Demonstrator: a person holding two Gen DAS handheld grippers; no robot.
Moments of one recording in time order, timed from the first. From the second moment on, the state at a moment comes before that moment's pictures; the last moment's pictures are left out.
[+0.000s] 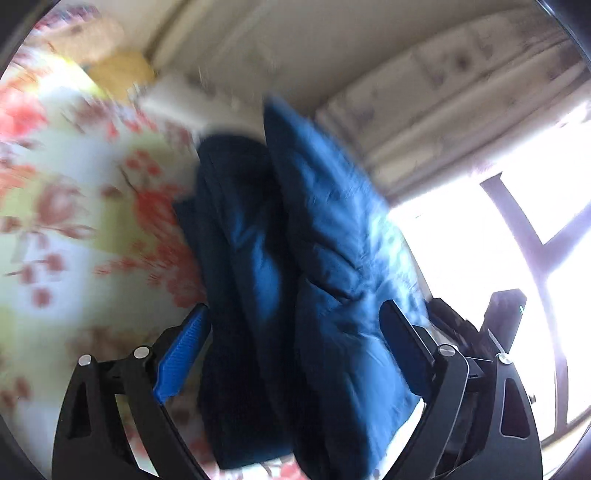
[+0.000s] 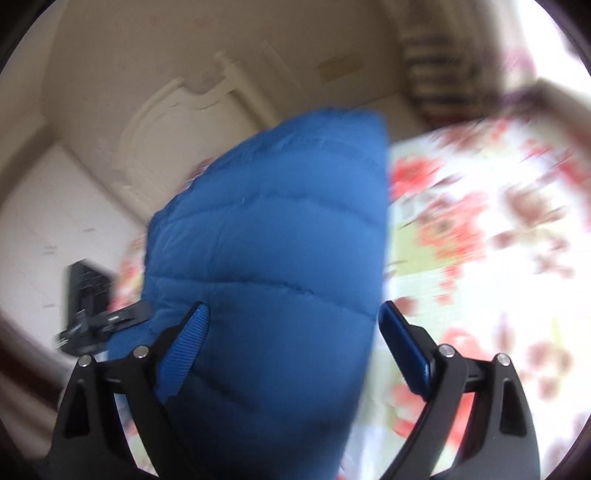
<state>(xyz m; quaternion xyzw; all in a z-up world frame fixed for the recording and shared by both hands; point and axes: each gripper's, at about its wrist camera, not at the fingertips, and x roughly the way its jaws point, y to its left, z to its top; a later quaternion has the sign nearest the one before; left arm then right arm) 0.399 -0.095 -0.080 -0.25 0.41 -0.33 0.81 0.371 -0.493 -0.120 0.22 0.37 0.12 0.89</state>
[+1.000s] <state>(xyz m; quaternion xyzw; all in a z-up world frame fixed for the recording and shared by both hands) 0.168 -0.160 0.025 0.05 0.21 -0.05 0.97 0.148 -0.428 -0.005 0.04 0.16 0.03 0.99</state>
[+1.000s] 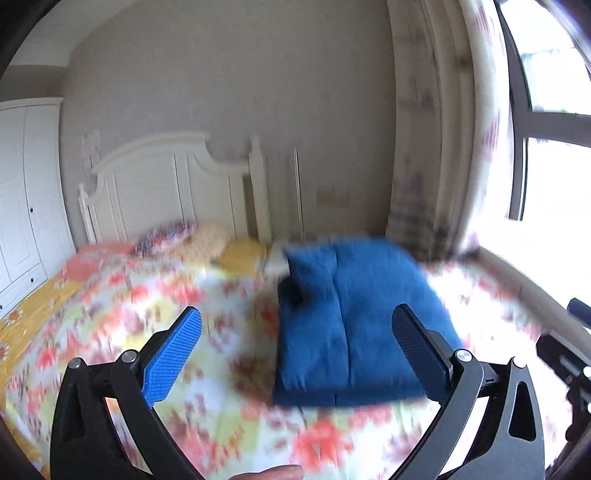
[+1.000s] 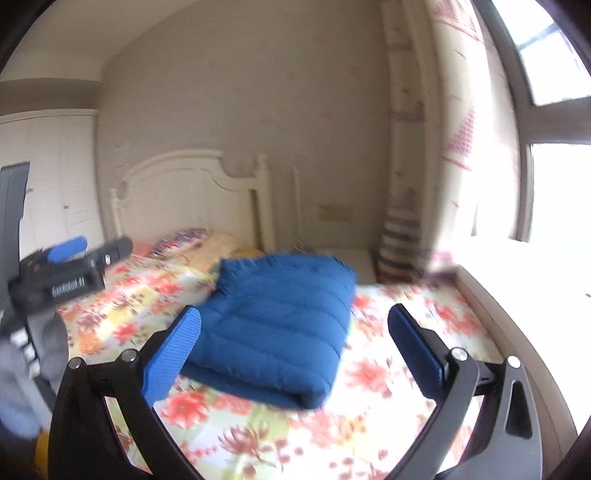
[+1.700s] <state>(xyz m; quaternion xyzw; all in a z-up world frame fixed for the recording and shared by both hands) 0.091 -0.147 0.014 0.05 0.23 -0.06 0.97 0.086 -0.384 -0.019 0.00 0.20 -0.01 0.98</state>
